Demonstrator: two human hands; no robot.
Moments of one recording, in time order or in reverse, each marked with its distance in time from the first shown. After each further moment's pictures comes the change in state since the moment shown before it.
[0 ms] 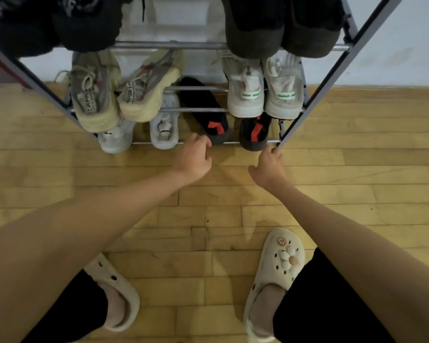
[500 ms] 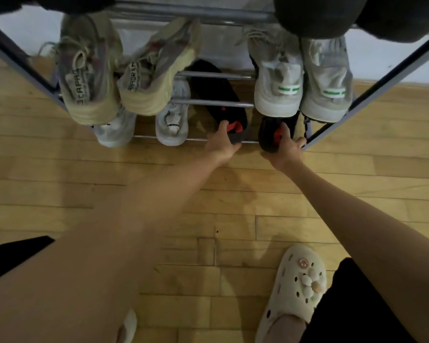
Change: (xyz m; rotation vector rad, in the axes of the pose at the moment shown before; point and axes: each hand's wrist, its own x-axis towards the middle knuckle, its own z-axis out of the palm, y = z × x) left_hand 0.079 -0.016 0.057 -0.340 -0.154 -0.370; right_hand 0.081 -0.005 0.022 0.141 -0.018 0.171
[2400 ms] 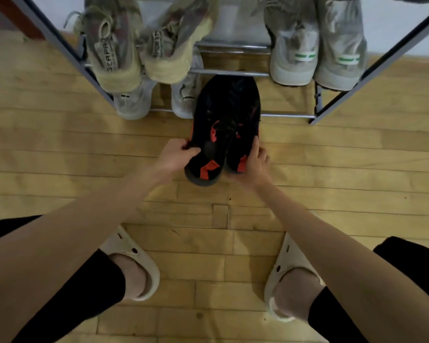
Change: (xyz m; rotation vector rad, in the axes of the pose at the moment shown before) left_hand -0.109 -0.097 -0.077 -0.365 -0.063 -0.174; right_hand -0.116 -0.015 0.080 0.040 -0.129 -0.200
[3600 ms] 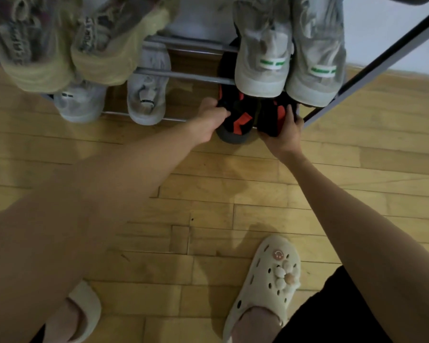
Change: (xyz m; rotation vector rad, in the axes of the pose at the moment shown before) left_hand 0.130 0.103 0.125 -0.227 0.021 0.004; right_hand 0.126 0.082 -0.103 0.118 0.301 0.016
